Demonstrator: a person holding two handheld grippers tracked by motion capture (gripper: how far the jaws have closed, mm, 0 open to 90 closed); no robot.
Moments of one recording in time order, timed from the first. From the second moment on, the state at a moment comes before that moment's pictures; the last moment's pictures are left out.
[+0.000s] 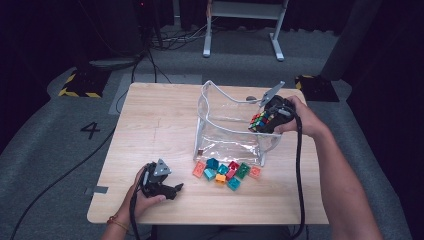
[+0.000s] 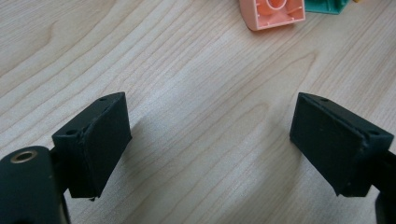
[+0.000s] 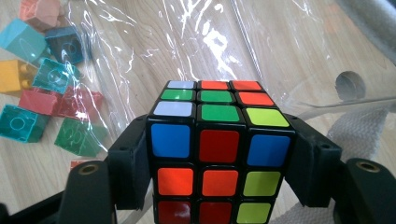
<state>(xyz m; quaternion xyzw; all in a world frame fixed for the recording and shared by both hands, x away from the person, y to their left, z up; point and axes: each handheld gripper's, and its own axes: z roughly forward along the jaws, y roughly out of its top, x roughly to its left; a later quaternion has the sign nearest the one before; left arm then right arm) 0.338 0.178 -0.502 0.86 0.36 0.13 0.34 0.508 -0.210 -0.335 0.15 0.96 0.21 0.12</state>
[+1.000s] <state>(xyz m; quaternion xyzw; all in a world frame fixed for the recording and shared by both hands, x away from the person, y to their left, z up) 0.338 0.178 -0.502 0.86 0.36 0.13 0.34 0.427 -0.272 -0.303 0.22 0.83 0.46 0.24</state>
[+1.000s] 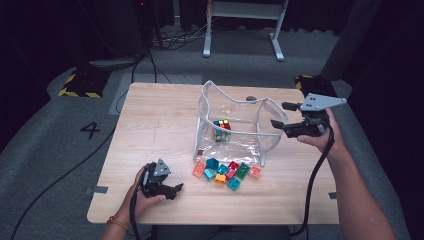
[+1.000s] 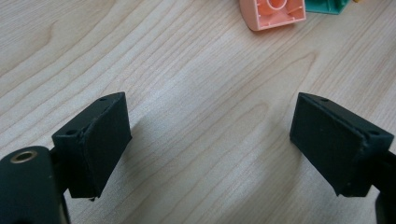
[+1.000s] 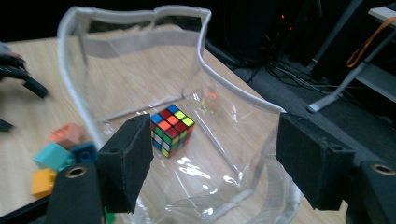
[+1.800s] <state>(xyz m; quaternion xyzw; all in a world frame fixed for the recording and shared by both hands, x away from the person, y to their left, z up) 0.338 0.178 -0.502 0.86 0.36 0.13 0.34 0.355 -0.311 -0.367 0.25 0.81 0.48 0.24</state>
